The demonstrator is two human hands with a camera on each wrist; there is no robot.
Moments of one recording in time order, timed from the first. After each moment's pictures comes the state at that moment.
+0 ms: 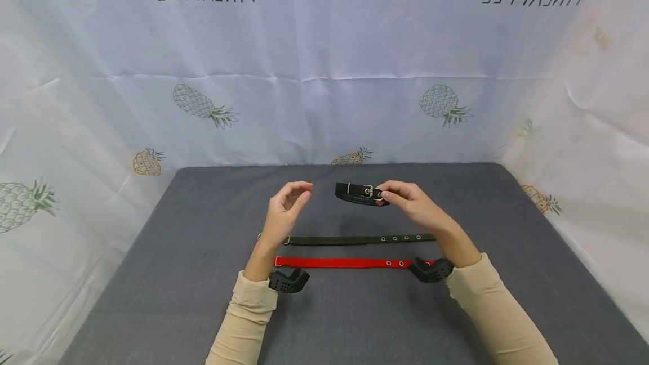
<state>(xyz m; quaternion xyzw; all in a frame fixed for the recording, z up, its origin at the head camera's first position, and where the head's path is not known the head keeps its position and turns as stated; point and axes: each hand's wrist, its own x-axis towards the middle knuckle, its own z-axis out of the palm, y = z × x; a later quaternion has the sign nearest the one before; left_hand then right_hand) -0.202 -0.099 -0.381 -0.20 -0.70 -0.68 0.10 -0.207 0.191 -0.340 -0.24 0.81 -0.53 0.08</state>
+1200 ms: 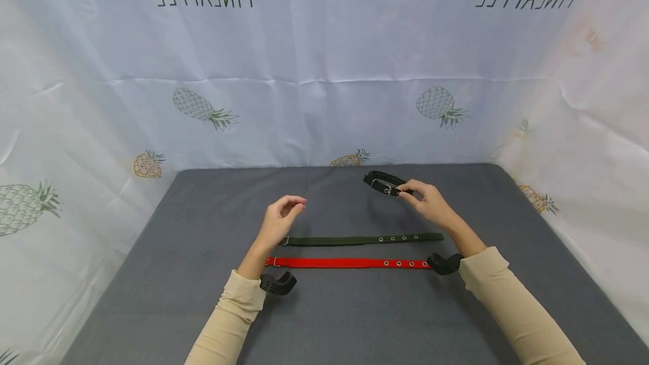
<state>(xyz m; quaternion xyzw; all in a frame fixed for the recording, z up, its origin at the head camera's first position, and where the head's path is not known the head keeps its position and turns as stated) -0.213 -0.115 -0.414 -0.14 -0.78 -0.61 0.03 -0.231 0.239 -0.381 -0.22 0.91 -0.35 -0.08</state>
